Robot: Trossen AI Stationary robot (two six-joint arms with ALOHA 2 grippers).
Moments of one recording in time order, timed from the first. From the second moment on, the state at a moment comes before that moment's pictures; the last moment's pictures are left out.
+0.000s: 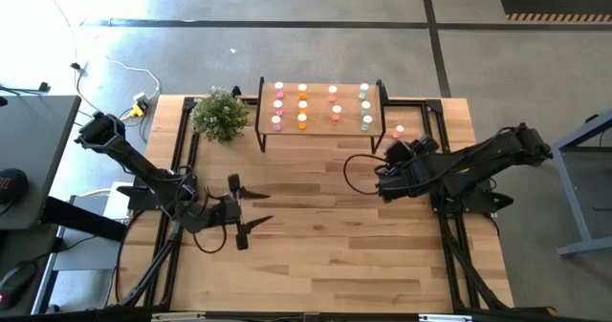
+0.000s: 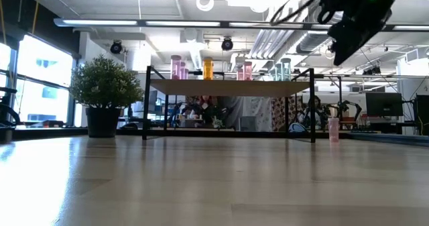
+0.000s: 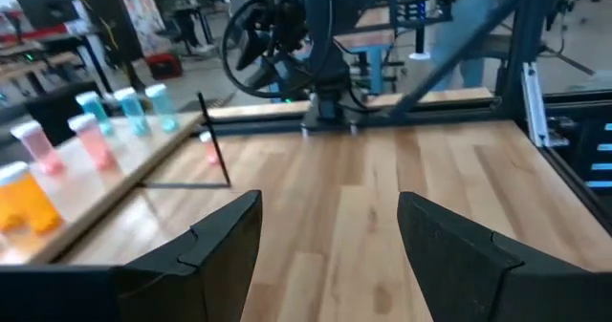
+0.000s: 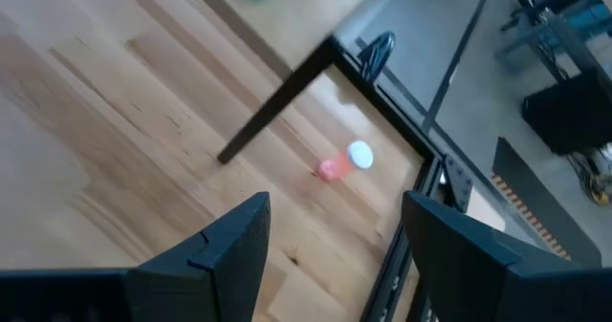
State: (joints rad) left arm -0.55 1.17 0.59 0.36 -0.88 -0.01; right arm 0.24 1.30 1.01 -1.44 0.86 1.08
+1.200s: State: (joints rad) left arm -0.60 1.09 0.59 0.23 -0.90 -0.02; right arm -0.24 1.06 0.93 -1.26 0.75 0.65
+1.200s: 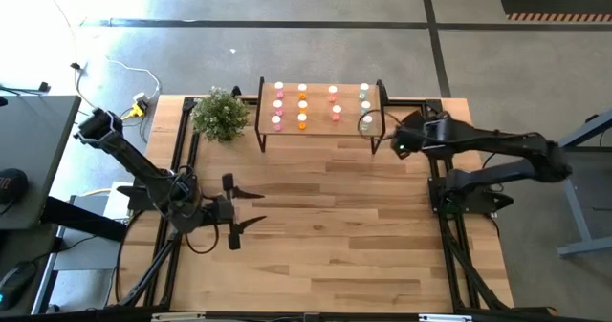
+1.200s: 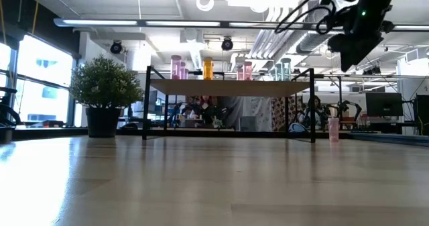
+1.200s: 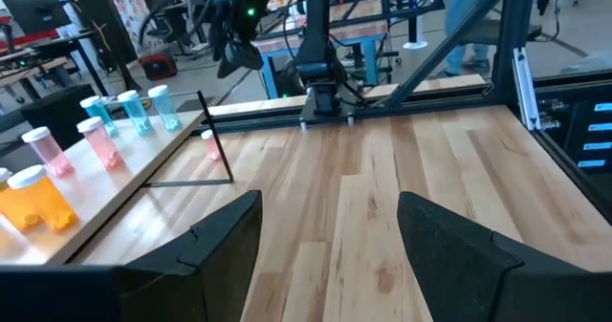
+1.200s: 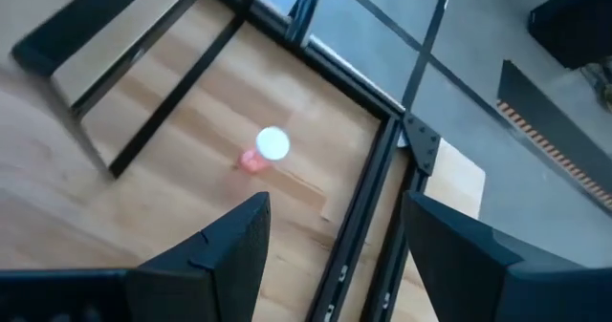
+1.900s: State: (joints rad) left arm -0.60 1.08 0.59 0.24 -0.90 -0.02; right arm -0.57 0.87 0.93 -1.04 0.57 0.26
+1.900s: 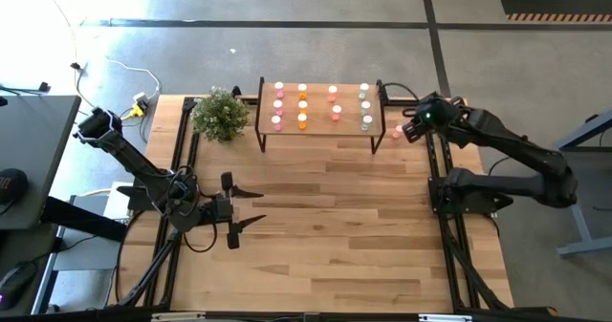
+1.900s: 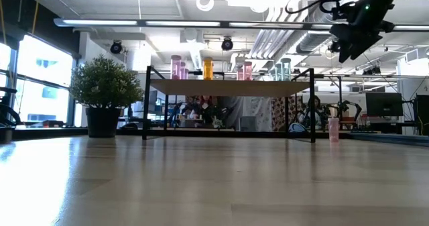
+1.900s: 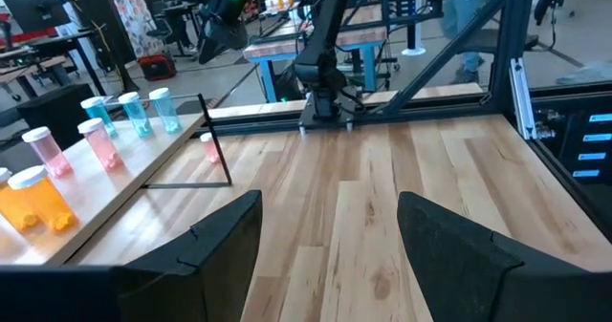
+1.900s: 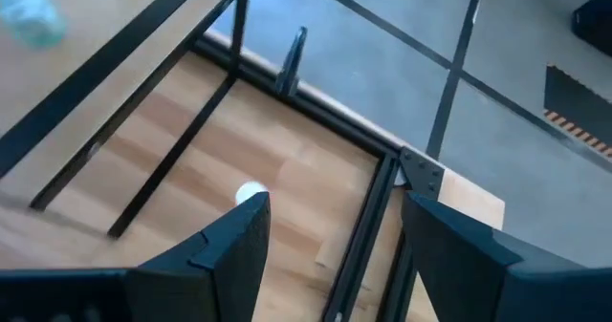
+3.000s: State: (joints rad) left arm -0.60 1.08 0.59 0.23 -0.86 -0.02; right arm -0.90 0.89 0.72 -0.87 0.28 0.22
